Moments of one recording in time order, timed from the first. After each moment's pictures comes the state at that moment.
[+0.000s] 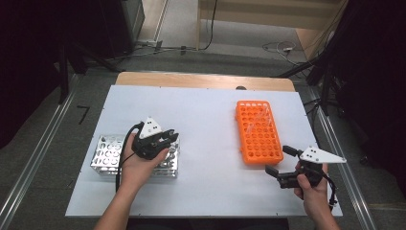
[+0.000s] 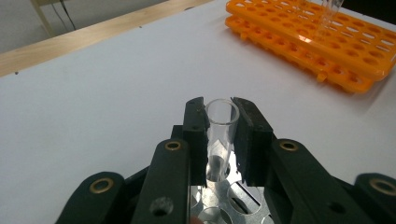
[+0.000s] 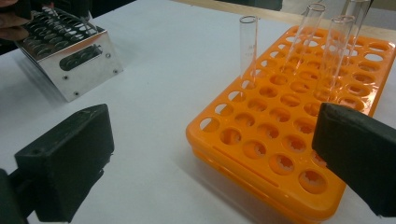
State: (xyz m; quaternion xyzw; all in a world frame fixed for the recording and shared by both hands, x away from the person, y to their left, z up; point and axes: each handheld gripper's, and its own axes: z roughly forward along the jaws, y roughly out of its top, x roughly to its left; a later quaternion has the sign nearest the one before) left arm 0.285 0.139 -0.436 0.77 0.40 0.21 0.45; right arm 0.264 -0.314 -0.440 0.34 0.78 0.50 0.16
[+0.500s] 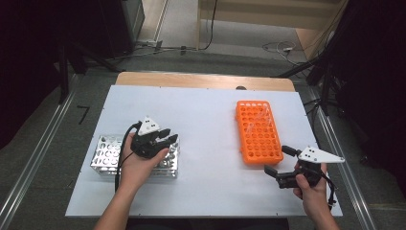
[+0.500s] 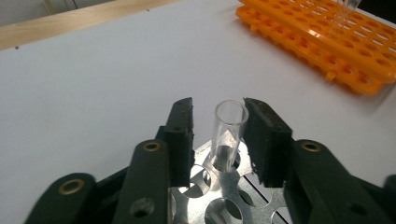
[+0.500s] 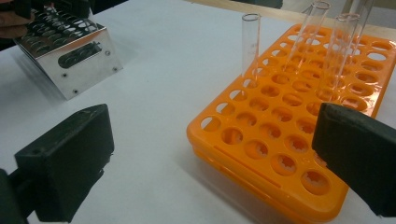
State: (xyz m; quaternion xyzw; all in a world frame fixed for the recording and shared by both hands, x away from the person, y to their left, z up) left arm 0.287 0.144 -0.439 0.76 0.43 0.20 0.45; right arm 0.264 -0.311 -0.440 0.34 0.79 0.49 0.16
